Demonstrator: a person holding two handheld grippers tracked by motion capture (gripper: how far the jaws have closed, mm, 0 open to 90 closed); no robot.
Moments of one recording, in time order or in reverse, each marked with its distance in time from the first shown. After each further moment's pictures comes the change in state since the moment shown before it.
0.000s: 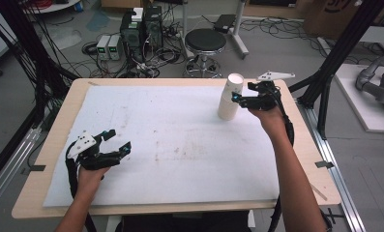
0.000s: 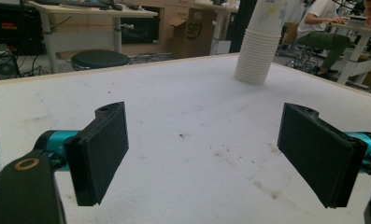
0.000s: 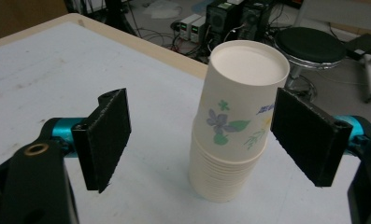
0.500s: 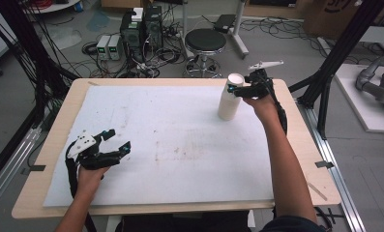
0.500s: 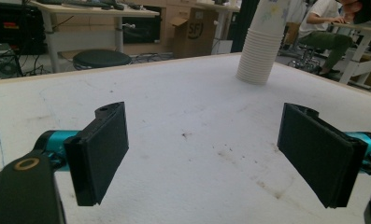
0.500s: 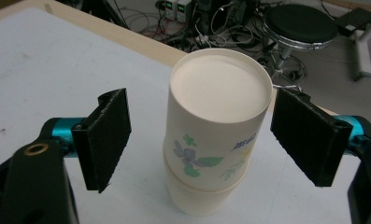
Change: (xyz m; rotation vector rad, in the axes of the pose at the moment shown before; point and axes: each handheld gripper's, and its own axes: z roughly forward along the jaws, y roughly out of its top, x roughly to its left) left arm 0.002 -0.001 0.000 0.001 0.007 -0.001; right arm -0.016 0.022 0.038 0.103 -0.051 0.022
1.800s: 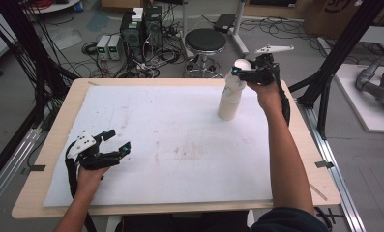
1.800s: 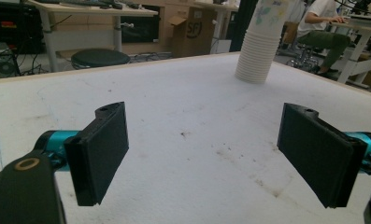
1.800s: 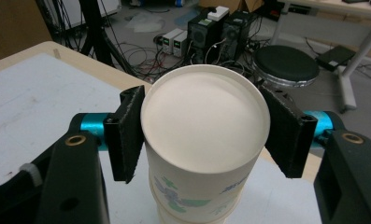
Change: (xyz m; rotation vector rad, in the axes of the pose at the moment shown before) left arm 0.000 0.000 -0.001 0.000 -0.009 -0.003; right arm -0.005 0.036 -0.027 -0.139 -0.011 -0.013
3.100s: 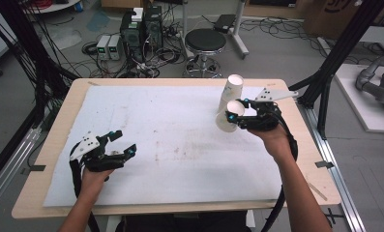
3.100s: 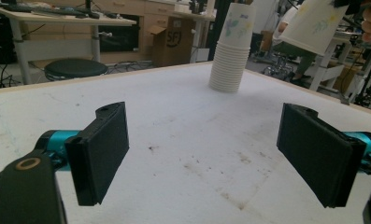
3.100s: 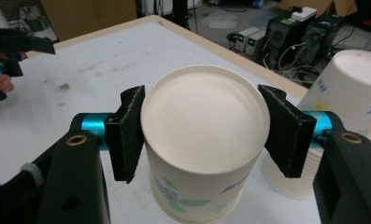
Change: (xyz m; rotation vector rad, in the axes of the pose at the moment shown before) left arm -0.016 0.004 0.005 -0.034 -0.088 0.004; right arm 0.067 -0.080 -0.063 -0.017 0.294 -0.104
